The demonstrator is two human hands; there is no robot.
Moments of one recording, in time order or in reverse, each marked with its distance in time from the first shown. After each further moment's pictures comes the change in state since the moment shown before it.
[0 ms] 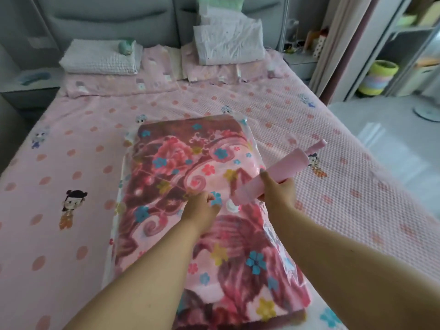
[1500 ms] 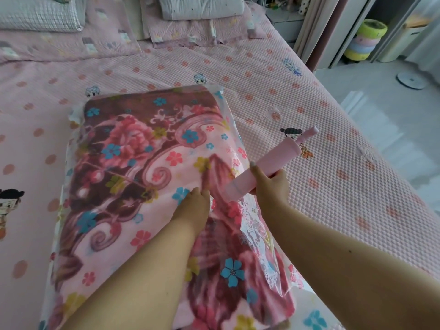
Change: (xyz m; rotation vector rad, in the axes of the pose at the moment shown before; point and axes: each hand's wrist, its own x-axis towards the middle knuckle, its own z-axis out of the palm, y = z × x) left_hand 0.081 0.000 0.087 0.761 -0.191 0.289; right_hand 0.086 0.040 -0.017 -0.064 0.025 0.032
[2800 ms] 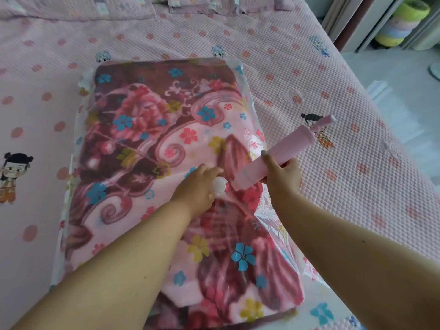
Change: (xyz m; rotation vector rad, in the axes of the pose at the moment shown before) left_hand -0.001 -0.038 0.011 -0.376 0.139 0.085; right_hand 0.010 0.023 0.021 -0.014 -0.008 -0.026
